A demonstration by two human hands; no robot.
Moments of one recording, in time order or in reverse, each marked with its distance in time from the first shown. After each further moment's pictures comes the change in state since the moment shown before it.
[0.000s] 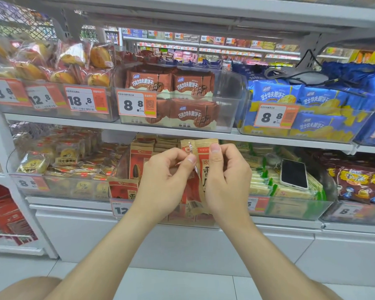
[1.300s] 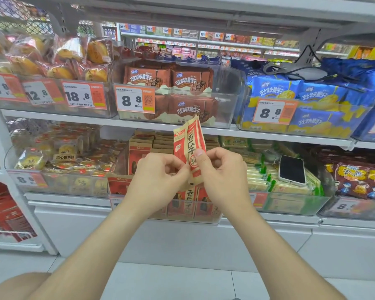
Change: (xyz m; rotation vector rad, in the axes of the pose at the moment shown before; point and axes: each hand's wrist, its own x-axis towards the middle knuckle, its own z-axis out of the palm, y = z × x) left_hand -0.003 0.009 -0.013 0.301 -0.087 -0.165; right_hand 0.009 0.008 -0.006 -0.093 -0.252 0.263
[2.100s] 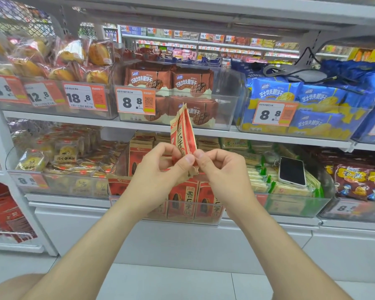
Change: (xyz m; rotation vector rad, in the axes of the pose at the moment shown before) left_hand 0.001 -0.002 -0.004 -0.440 -0.096 -0.028; right_hand 0.002 -0.002 -0.009 0.299 -0.151 0.055
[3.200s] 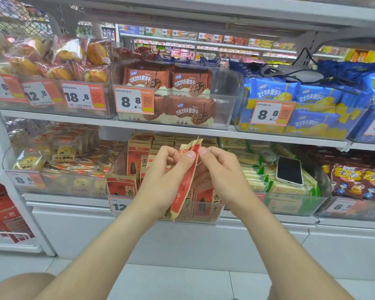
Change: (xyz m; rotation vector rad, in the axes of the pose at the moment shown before) left_hand -0.002 -0.007 0.019 -0.018 0.087 -0.066; right_hand 0.001 -0.007 -0.008 -0.078 -0.188 0.089
